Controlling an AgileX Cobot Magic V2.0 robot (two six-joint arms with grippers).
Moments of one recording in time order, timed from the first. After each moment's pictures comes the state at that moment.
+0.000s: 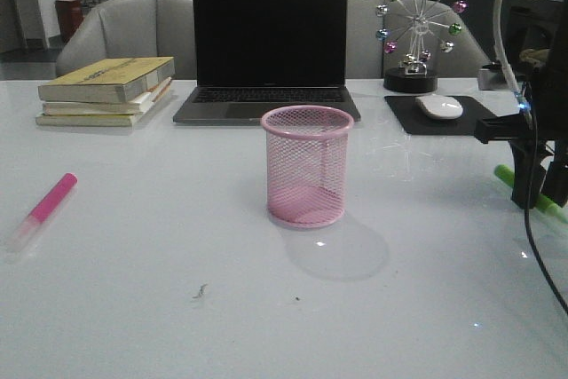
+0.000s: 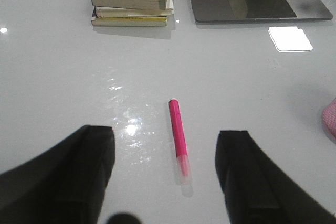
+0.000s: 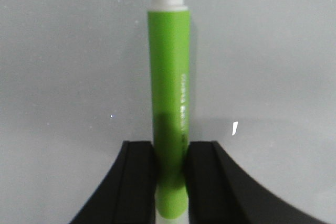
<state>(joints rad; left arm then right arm) -0.08 0.82 -0.64 -0.18 0.39 0.14 -0.02 2.09 -1.50 0.10 0.96 -0.07</state>
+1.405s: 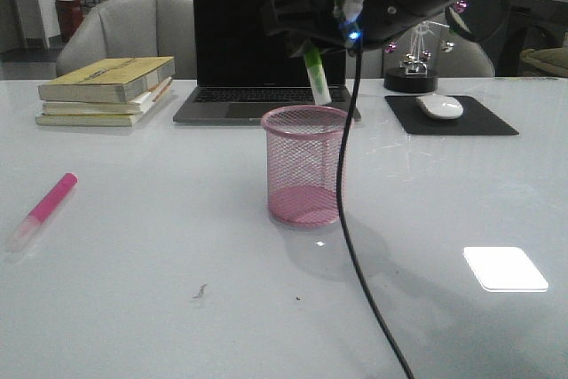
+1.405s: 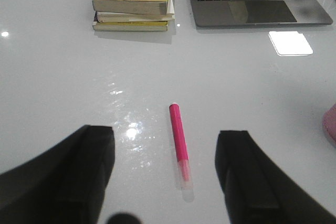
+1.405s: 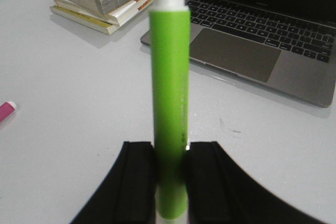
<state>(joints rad) -0.08 0.82 -0.64 -0.18 0.38 0.13 0.52 1.70 -1.03 0.17 -0.22 -0.08</state>
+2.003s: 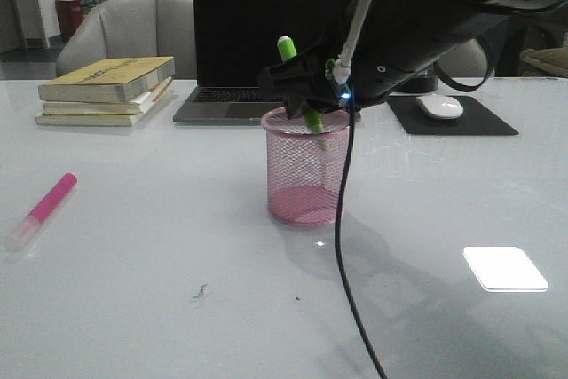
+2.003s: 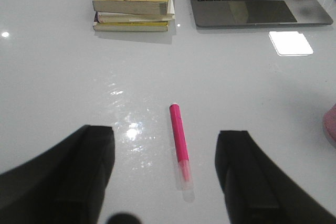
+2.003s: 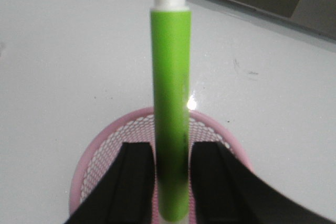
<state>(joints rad) -0.08 0.82 -0.64 -0.18 0.38 0.13 0.52 1.77 -1.03 0.17 -0.13 -0.08</state>
